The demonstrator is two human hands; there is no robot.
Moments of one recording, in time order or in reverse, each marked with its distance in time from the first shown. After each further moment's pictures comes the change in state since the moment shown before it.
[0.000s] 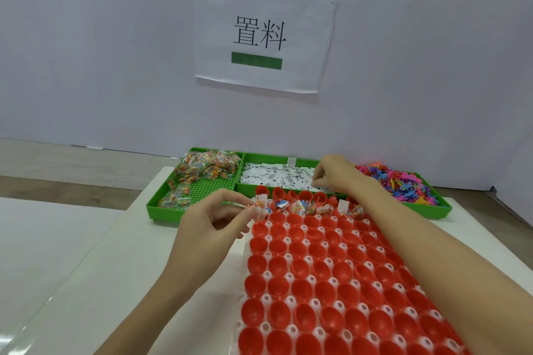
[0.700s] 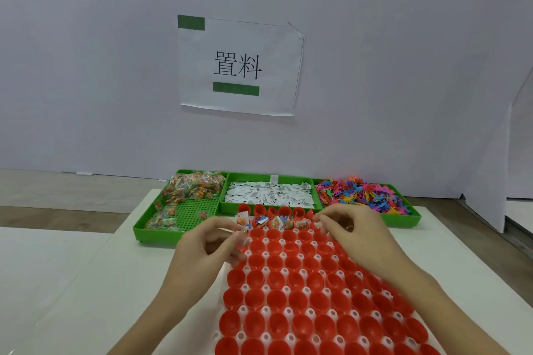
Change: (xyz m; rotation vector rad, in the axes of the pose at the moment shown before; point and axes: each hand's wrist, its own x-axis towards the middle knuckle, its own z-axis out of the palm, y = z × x) left_hand -0.006 -0.001 0.015 -0.032 -0.058 -0.042; right_hand -0.180 -0.030 -0.025 0.541 0.321 0.035
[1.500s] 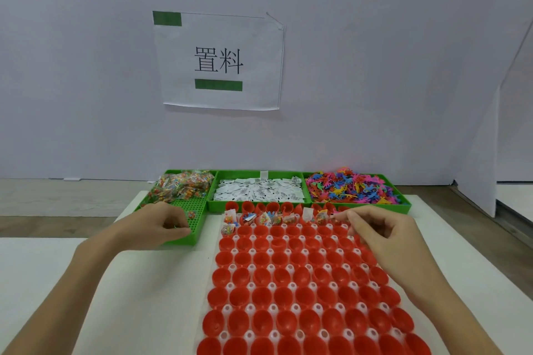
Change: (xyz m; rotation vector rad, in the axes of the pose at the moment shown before) left_hand 0.086 -0.001 -0.083 0.997 -0.471 -0.079; right_hand -0.043 0.029 -0.028 0.342 0.203 0.068
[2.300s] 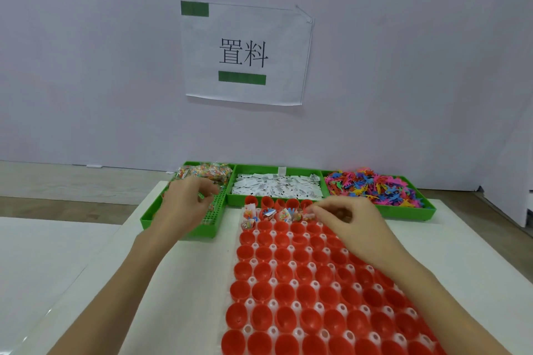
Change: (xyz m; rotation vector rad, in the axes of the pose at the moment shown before) left_hand 0.013 0.025 0.017 -0.103 0.539 -0.108; right_hand 0.038 -0.018 0.062 -0.168 -0.226 -0.121
